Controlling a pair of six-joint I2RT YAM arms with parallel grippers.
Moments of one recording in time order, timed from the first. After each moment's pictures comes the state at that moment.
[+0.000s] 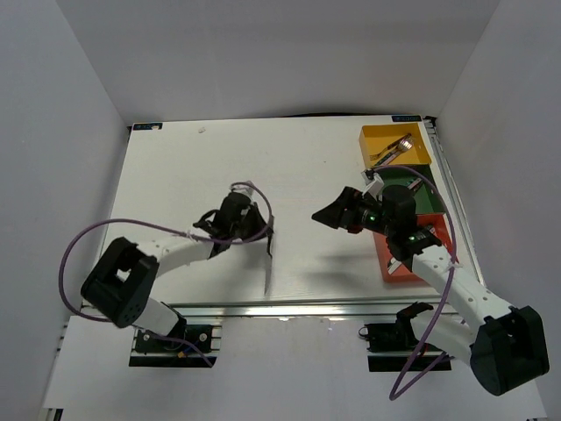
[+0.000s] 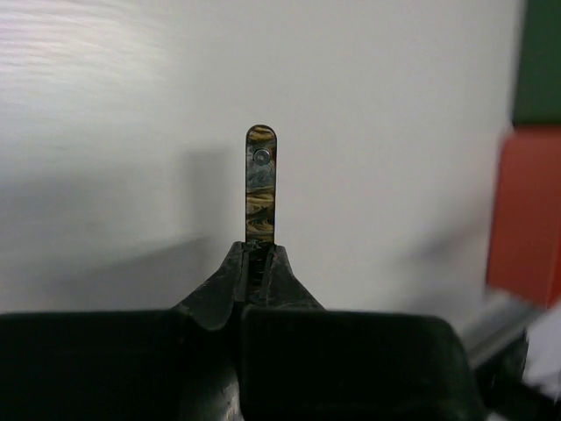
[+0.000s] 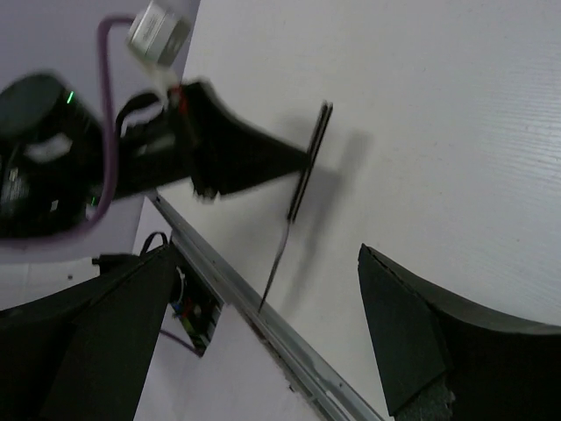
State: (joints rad) left arm -0.53 1.52 0.75 0.02 0.01 -0.78; right arm 0.38 1.01 0.63 0.02 -0.57 0.70
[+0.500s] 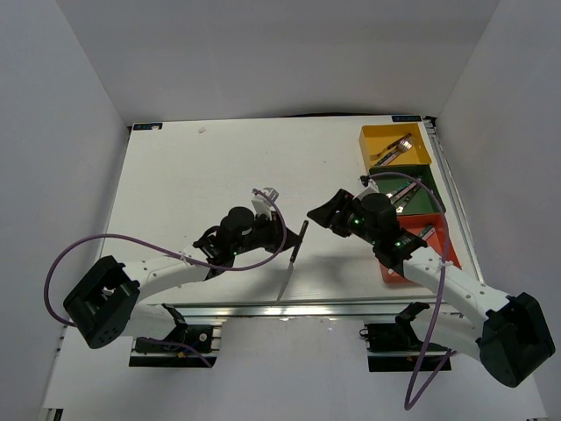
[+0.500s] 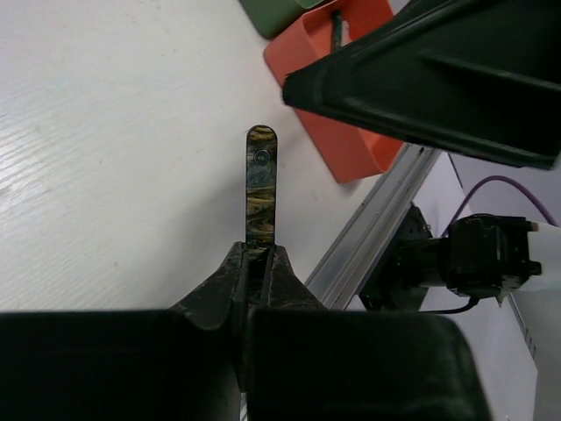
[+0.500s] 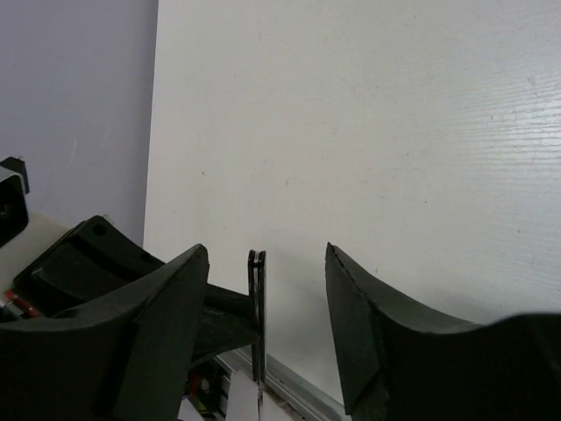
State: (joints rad) left arm -0.81 1.31 0.60 0.39 0.23 -0.68; right arm 0.61 1.05 0.61 0.07 -0.13 0.91
